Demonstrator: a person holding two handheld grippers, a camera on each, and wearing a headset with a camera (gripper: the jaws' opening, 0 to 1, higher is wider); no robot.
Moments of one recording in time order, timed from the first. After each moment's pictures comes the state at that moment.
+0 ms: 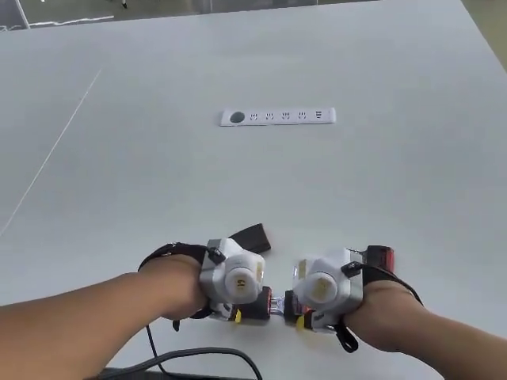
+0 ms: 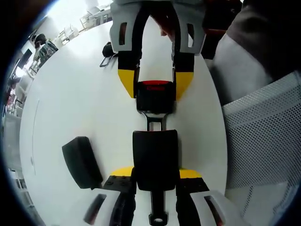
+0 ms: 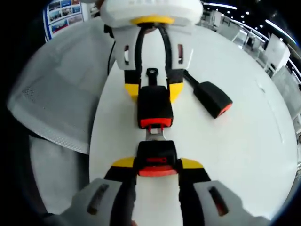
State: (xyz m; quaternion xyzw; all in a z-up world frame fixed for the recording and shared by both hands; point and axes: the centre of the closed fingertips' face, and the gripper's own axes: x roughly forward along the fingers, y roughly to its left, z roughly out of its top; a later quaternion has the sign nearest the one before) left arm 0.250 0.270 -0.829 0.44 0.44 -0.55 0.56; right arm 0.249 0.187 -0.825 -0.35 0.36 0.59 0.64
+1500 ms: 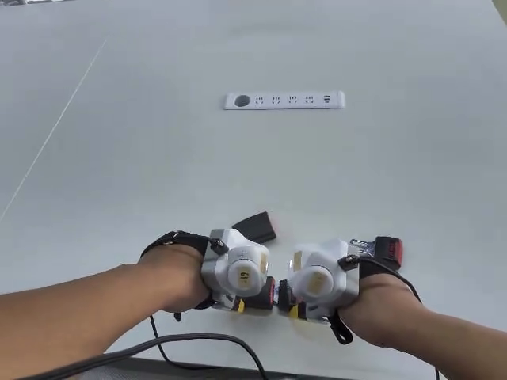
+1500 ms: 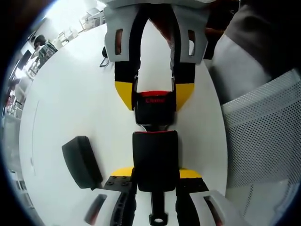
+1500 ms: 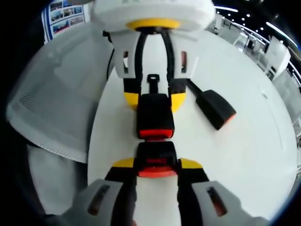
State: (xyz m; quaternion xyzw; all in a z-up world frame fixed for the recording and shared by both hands) left arm 0.251 0.272 -0.830 0.44 0.43 -0.56 0.56; right arm 0.252 0.206 -0.822 -0.35 0.34 0.60 0.64
